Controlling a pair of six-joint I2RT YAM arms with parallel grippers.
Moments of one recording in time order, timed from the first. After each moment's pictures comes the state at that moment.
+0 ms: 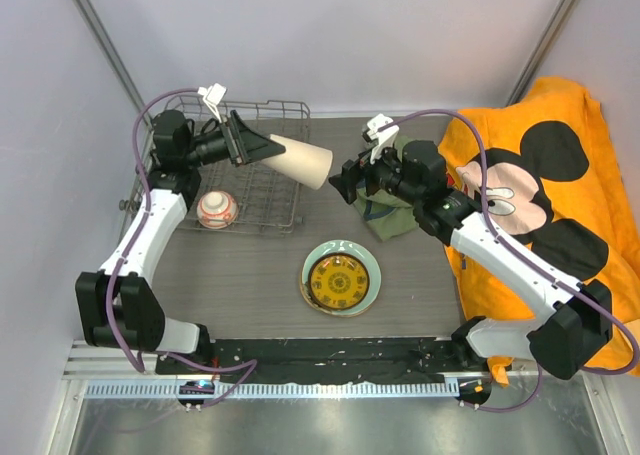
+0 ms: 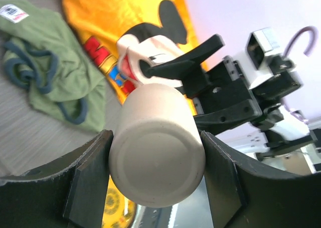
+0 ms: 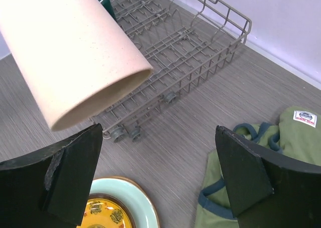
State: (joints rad) left arm -0.09 1.40 1.18 0.19 1.06 -0.84; right arm 0.60 1.25 1.09 -0.01 -0.19 -0.02
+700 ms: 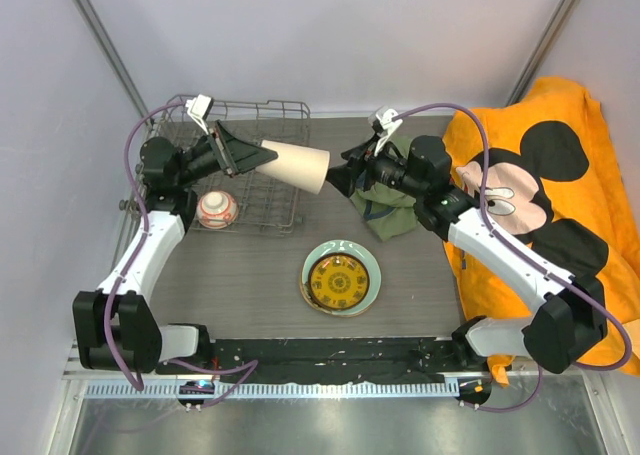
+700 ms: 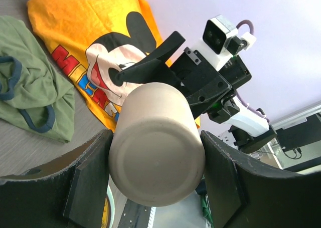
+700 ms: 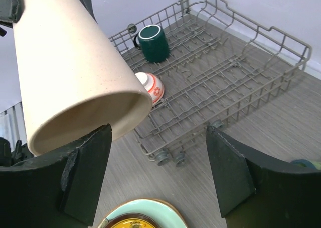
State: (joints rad) left arm -0.07 1.29 0.97 0.60 1.08 -1.18; right arm 0.54 1.29 1.07 0.18 -0.43 0.18
